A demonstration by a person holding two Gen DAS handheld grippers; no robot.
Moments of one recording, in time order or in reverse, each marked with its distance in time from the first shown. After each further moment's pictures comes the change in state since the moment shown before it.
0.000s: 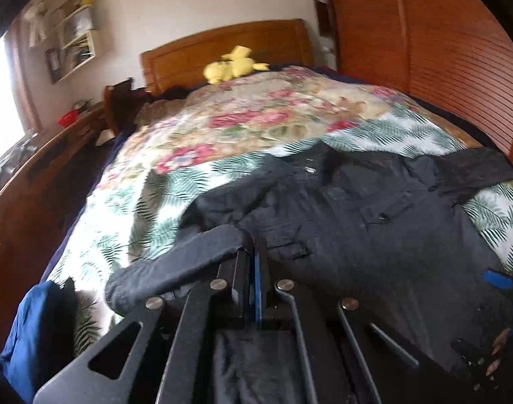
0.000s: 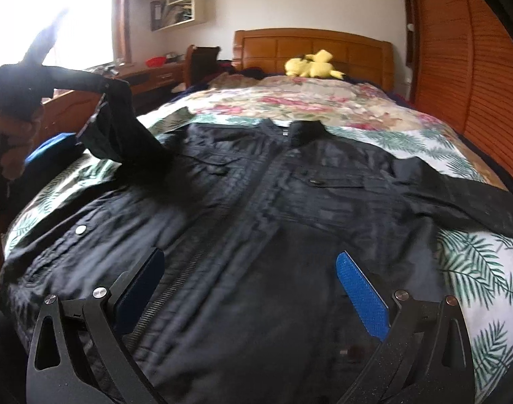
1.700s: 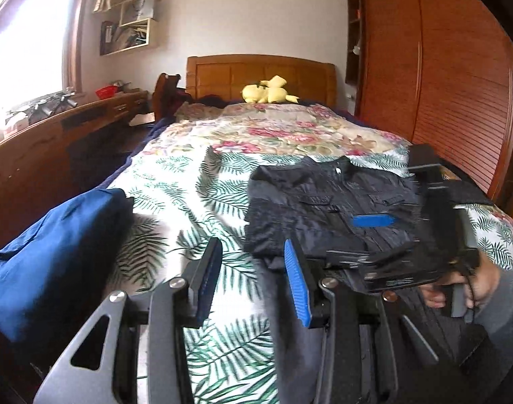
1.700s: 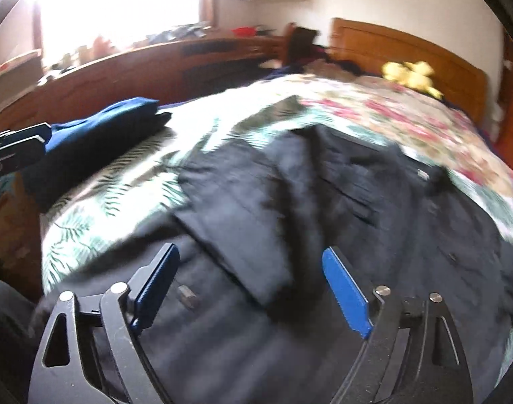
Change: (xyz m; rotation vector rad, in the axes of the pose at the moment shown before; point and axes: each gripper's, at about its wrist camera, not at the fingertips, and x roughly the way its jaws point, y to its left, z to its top) left arm -0.137 0.137 -0.167 -0.241 -0.169 -0.022; right arm 0.080 0.166 0.071 -0.263 0.111 0.297
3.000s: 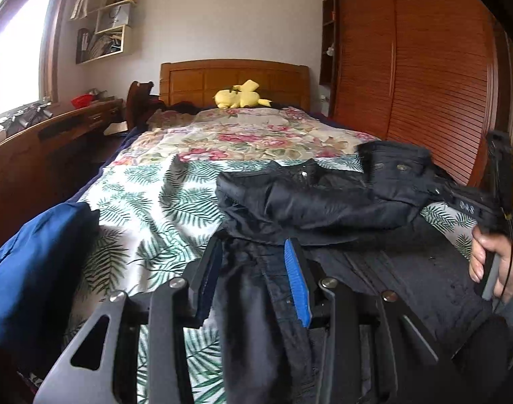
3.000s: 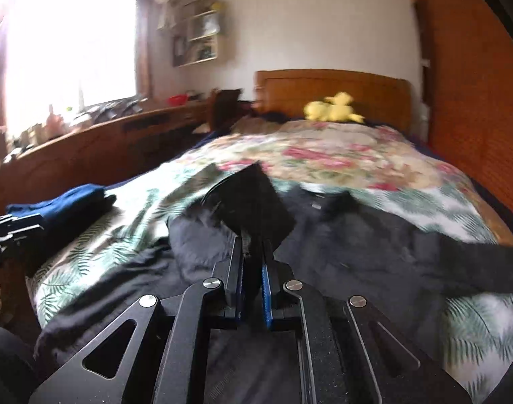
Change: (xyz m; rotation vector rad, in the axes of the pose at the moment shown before) left arm 0.007 -0.050 0.006 0.049 -0.014 -0.107; right arm -0.148 -0.086 -0.043 0.233 -0.274 -0.258
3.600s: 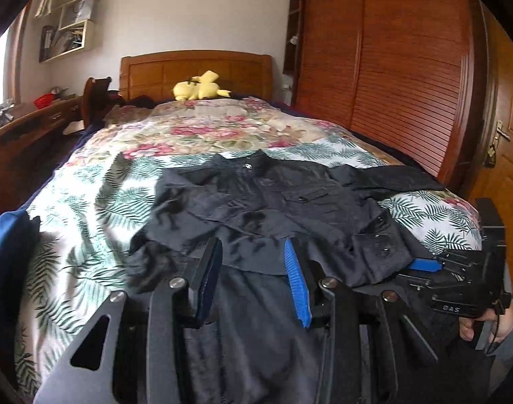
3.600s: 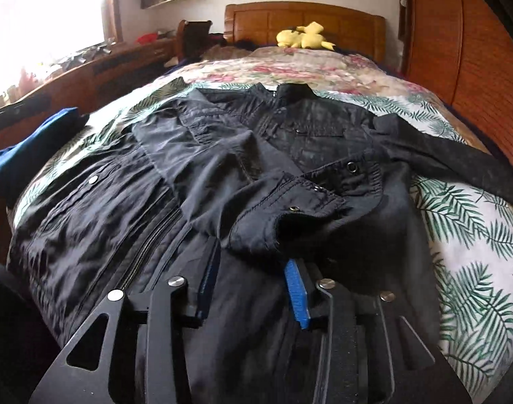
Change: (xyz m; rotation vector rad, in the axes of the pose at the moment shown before) left arm 0.042 -0.084 0.009 0.041 0.046 -0.146; right arm -0.027 -0.029 -0.106 0.023 0.295 -0.079
